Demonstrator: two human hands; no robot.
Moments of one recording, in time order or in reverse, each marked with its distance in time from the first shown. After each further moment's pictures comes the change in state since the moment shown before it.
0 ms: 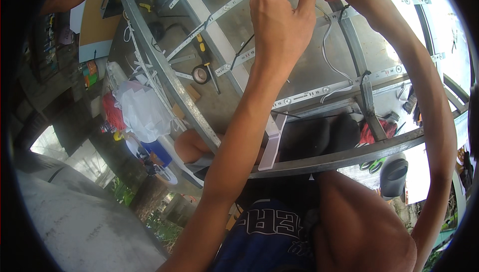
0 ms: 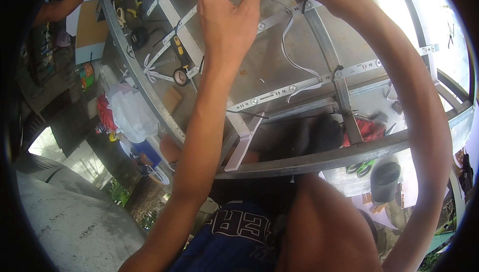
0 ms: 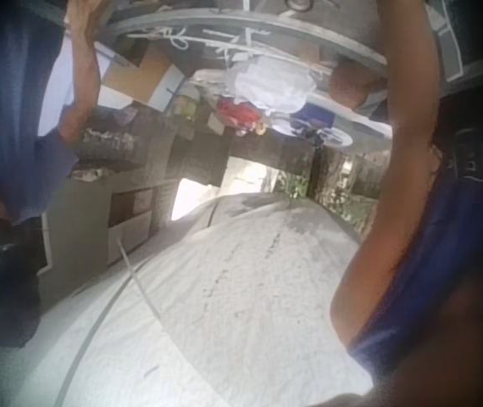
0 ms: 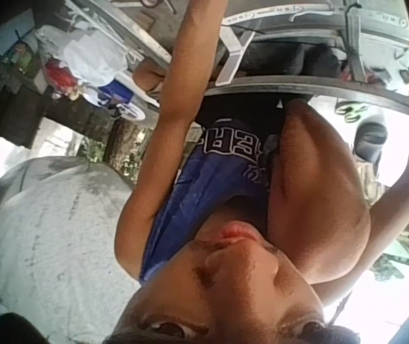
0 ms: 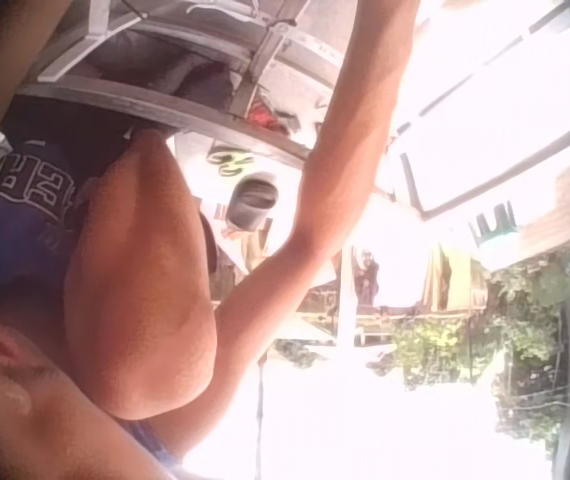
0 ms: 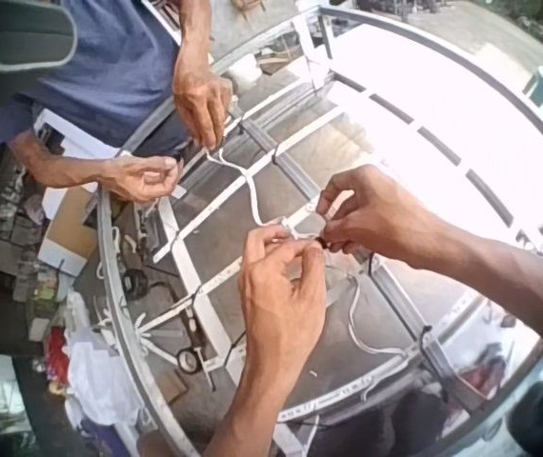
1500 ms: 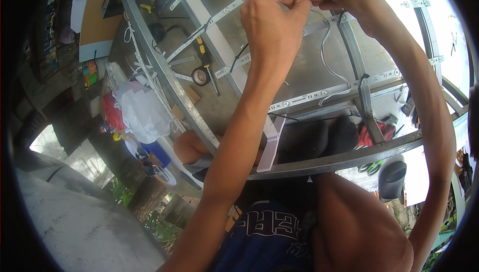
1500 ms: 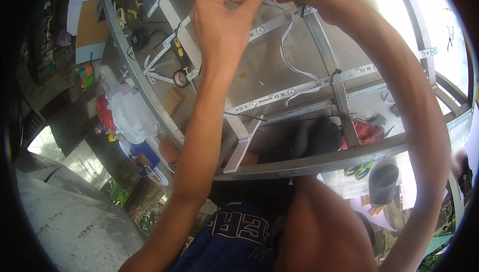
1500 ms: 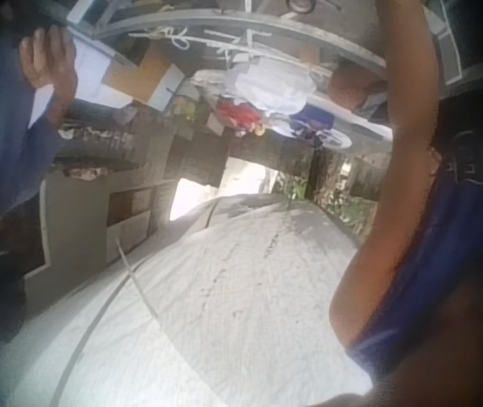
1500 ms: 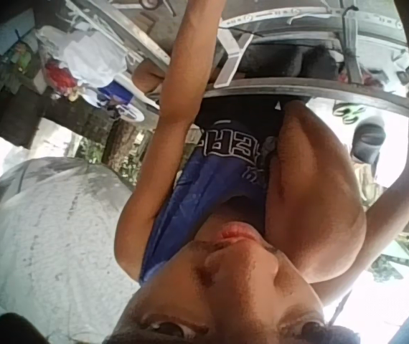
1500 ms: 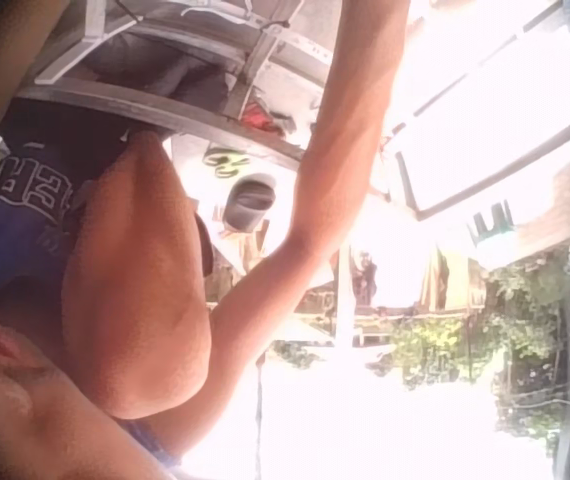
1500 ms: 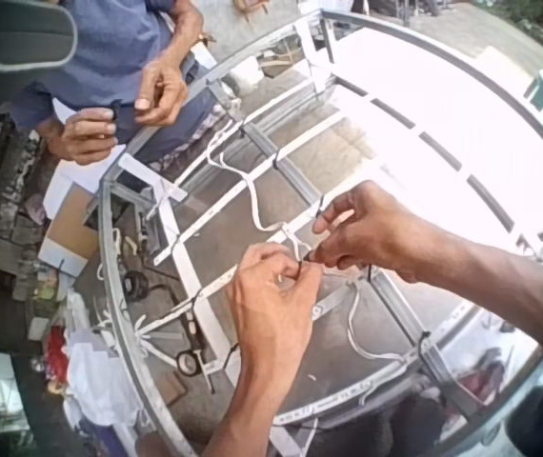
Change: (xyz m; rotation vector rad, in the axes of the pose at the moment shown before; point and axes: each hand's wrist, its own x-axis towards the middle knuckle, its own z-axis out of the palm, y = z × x) left_hand -0.004 -0.009 -0.003 0.113 0.062 -0.073; right_hand 0.005 0.007 0.006 0.208 -0.075 0.115
